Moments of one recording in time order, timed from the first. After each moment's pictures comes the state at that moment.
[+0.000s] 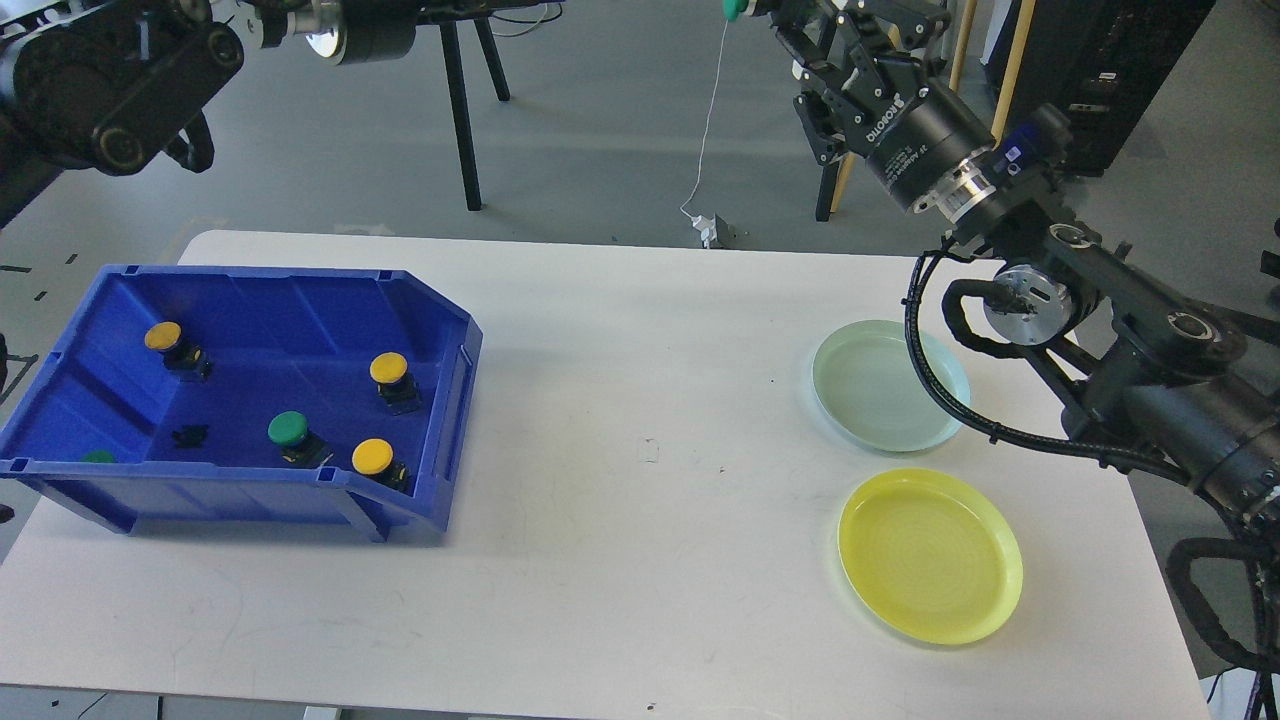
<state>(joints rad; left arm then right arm) -1.42 0.44 -0.28 -0.57 1.31 -0.49 -0.49 0.86 -0.33 0.69 0.91 -0.40 0.32 0.40</state>
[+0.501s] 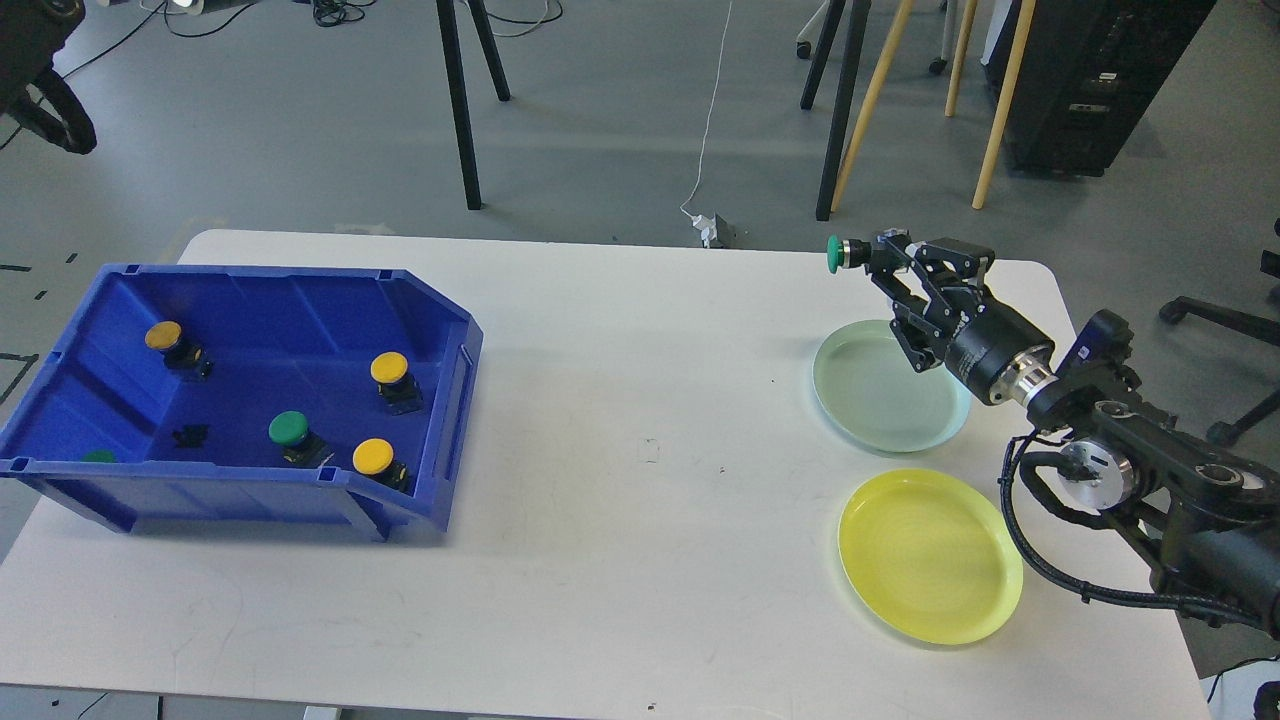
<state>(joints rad) -1.43 0.55 -0.30 -0.57 1.17 -0.49 -0.49 0.62 -0.40 0.54 0.73 -0.40 0.30 0.39</state>
